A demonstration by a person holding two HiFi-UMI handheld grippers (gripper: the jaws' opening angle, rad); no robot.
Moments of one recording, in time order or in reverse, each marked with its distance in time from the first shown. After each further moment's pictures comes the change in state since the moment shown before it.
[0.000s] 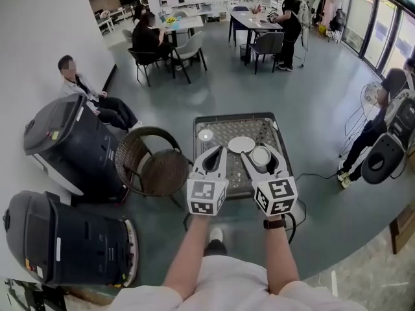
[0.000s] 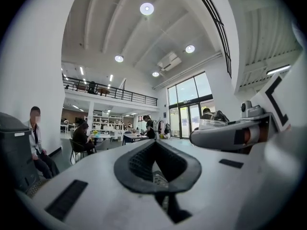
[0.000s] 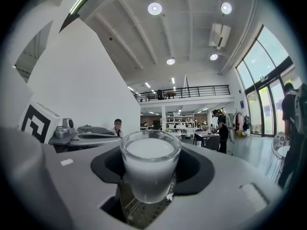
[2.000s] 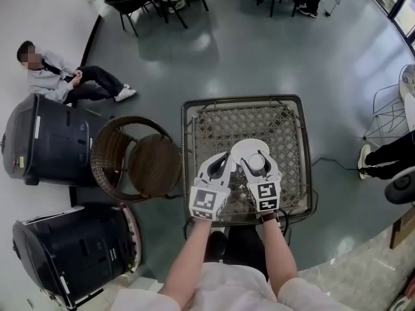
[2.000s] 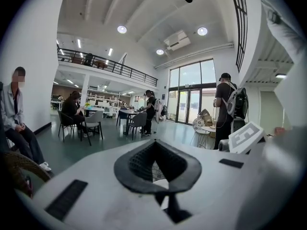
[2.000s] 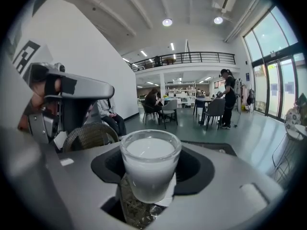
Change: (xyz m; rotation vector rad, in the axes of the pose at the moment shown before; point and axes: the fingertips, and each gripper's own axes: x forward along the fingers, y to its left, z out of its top) left arm 0.263 0.097 -0.247 -0.105 0.220 -0.074; right arm 0.269 -0.168 -0.324 0.043 0.372 0.027
